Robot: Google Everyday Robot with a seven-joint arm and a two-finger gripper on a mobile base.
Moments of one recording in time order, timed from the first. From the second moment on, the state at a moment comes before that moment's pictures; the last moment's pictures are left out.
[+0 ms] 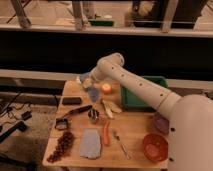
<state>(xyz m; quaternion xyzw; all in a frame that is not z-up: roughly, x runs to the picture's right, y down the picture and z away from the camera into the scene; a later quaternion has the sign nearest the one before) -0.092 -0.056 0.853 -0.22 -0.17 0.43 0.86</state>
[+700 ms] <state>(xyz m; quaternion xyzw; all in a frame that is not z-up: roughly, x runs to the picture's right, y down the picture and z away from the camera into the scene) -0.098 -0.065 0.861 -0.23 -0.17 0.43 0.86</state>
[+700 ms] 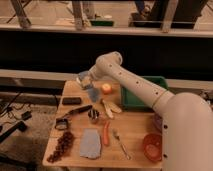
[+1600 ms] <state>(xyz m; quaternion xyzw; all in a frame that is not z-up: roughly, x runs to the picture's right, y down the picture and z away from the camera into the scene) -0.120 -0.078 0.880 -0.21 -0.19 0.43 0.86</state>
